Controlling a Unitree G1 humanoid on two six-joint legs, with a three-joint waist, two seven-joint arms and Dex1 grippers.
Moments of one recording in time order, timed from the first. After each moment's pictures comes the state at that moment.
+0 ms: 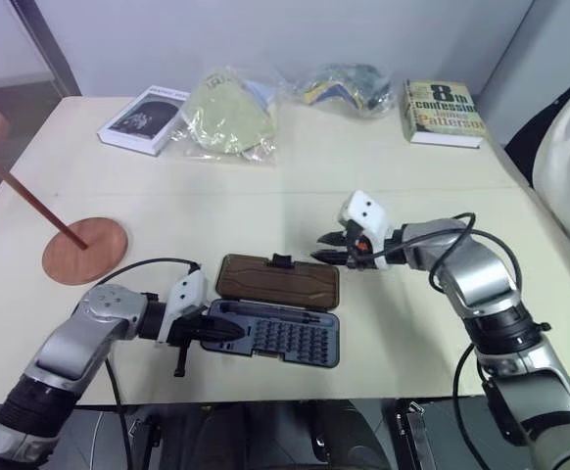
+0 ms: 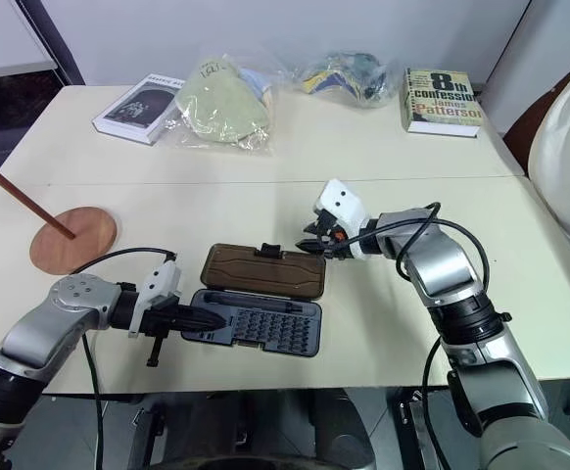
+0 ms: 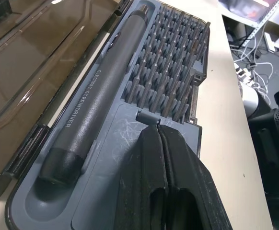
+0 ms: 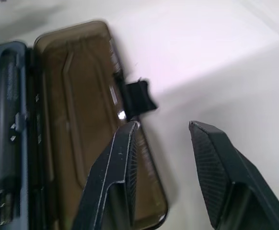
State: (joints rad) left arm -0.17 0.79 -0.16 -0.19 -0.39 0.41 -1.27; right arm -0.63 -0.57 0.23 -0.07 0.19 0.76 0.98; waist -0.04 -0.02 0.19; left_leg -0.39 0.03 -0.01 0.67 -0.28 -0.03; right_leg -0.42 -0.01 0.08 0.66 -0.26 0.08
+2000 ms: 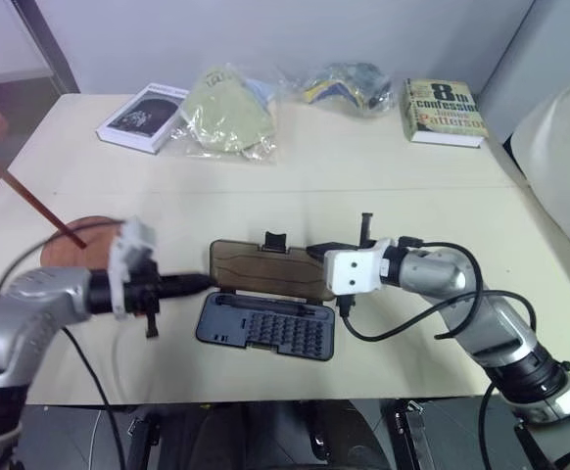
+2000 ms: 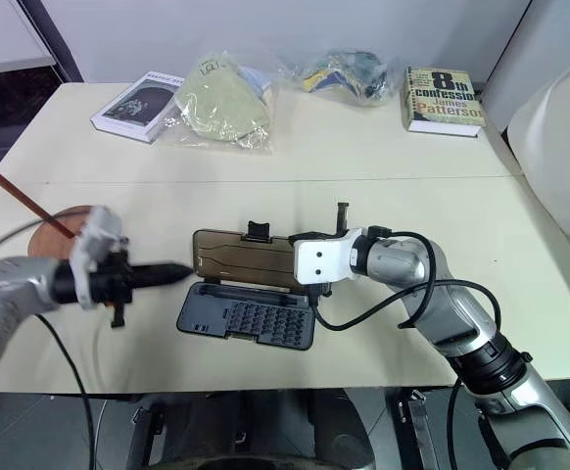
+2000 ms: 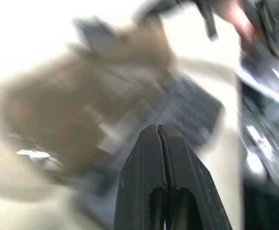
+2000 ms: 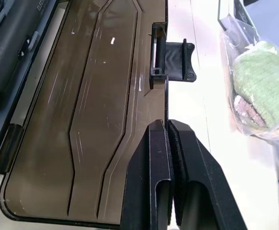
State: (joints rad) left arm -0.22 0.85 0.27 -0.24 -0.76 0.78 -1.07; right arm -0.43 -0.69 0.34 -0.37 -0.26 0.12 0.81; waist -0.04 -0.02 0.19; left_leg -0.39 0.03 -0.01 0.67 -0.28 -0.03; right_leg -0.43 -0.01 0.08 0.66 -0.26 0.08
